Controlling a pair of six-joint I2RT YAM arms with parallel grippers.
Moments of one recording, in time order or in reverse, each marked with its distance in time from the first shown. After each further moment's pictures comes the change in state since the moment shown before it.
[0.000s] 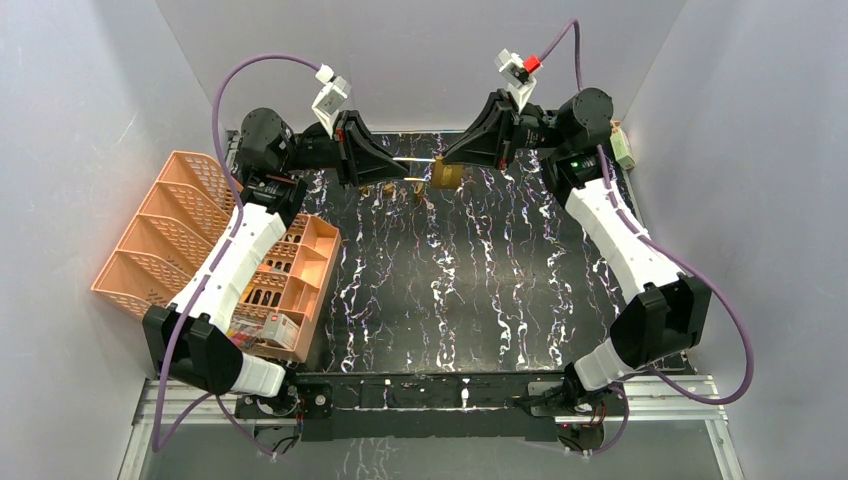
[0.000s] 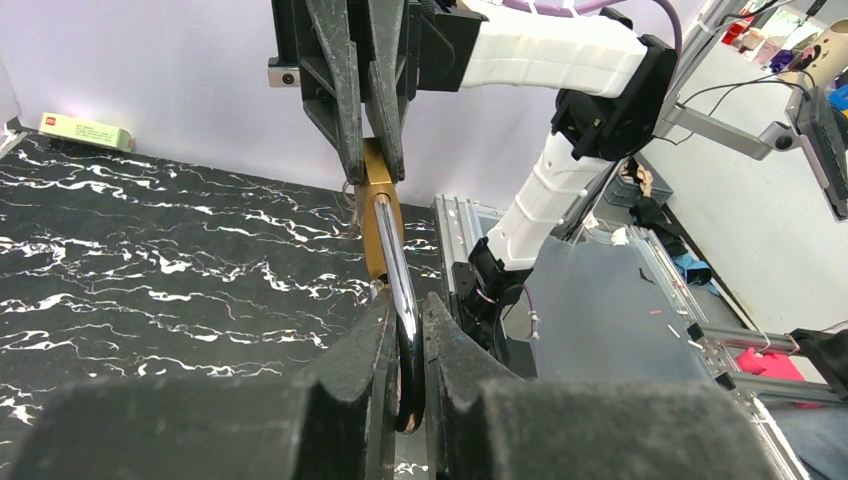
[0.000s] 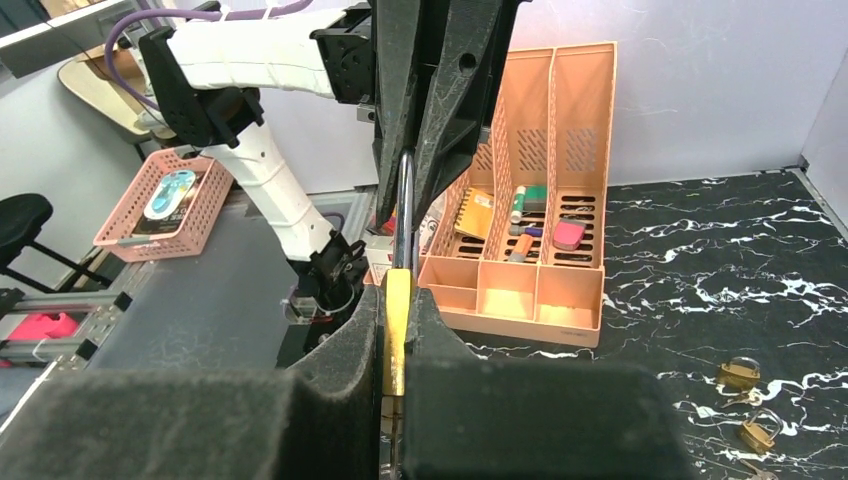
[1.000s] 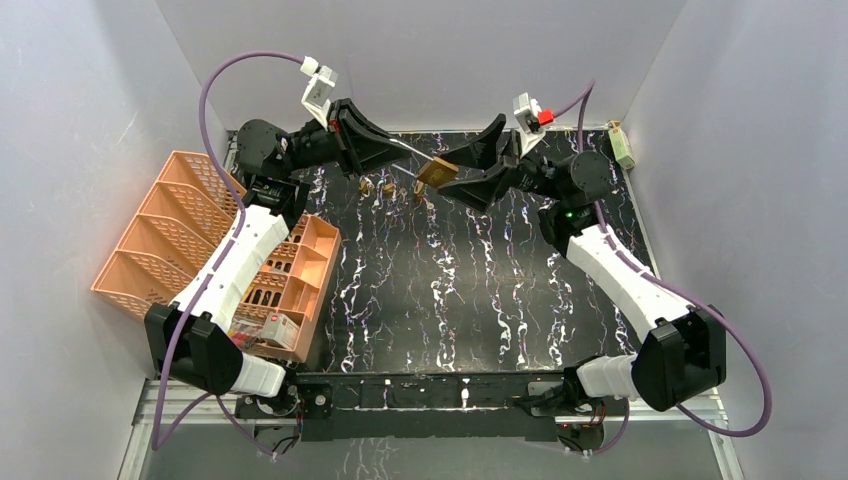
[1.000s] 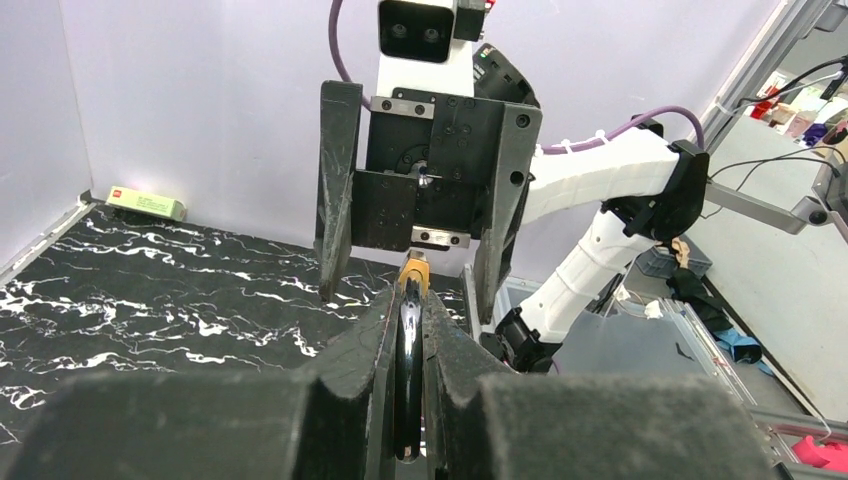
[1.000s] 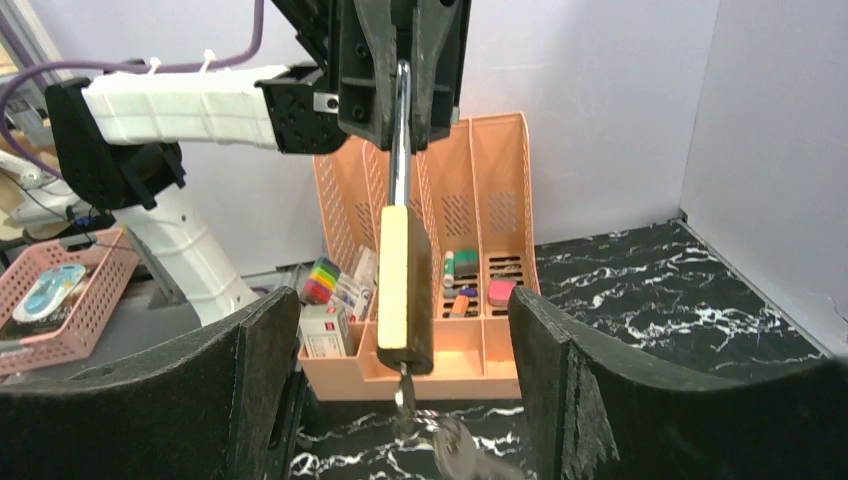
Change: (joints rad) left arm -0.009 0.003 -0.034 0.241 -0.165 -0.146; right arm 0.054 -0.210 -0.403 0.214 0.324 -0.103
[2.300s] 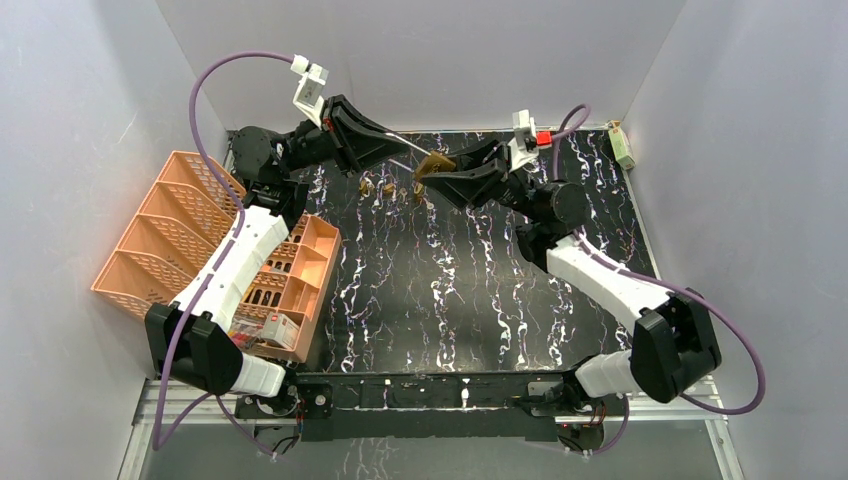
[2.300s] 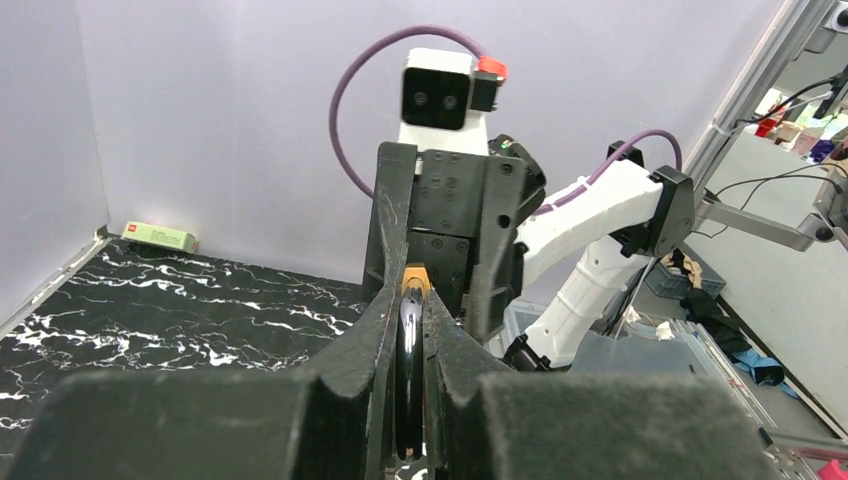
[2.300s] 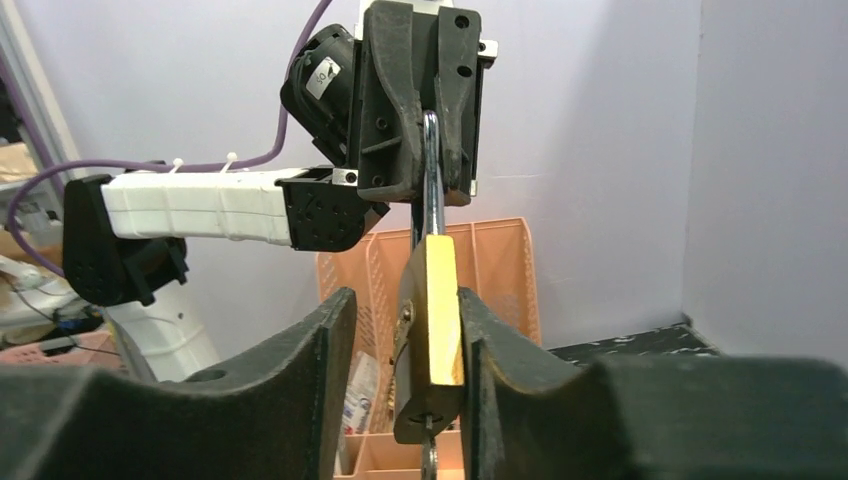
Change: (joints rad) left arm 0.012 0.000 -0.013 0.119 -0.045 -0.057; right arm 0.158 0.032 -0.129 0.357 0.299 0.066
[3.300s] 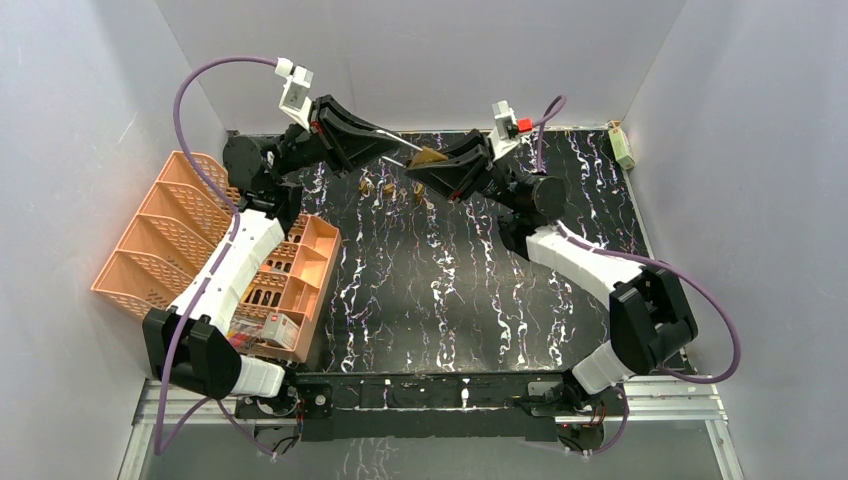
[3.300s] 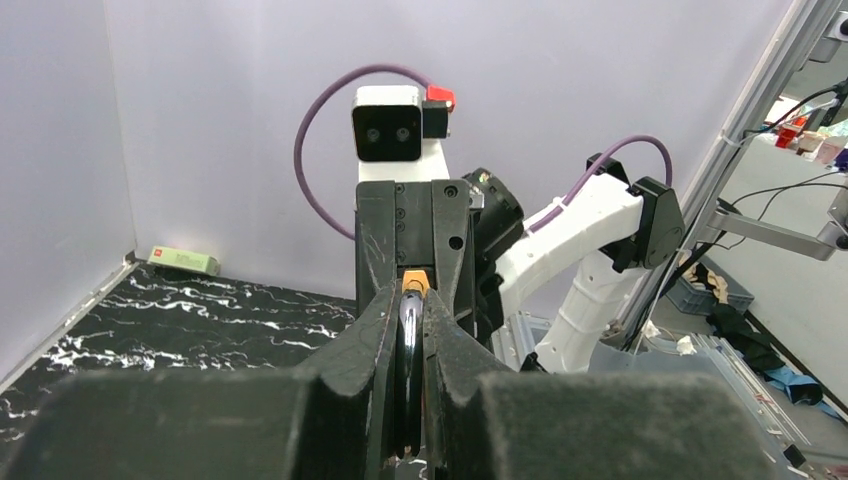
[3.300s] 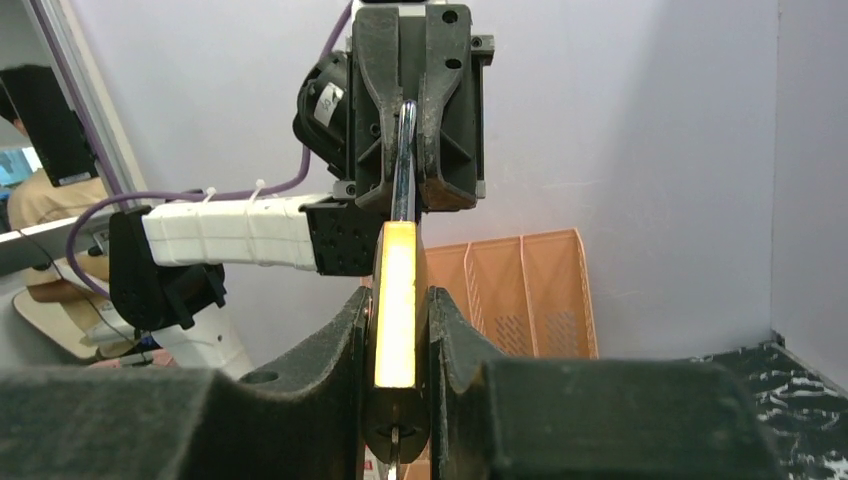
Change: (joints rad) left arm 0.025 -0.011 -0.021 0.104 -0.022 -0.037; right arm 0.034 0.183 0.093 0.197 0.018 0.190
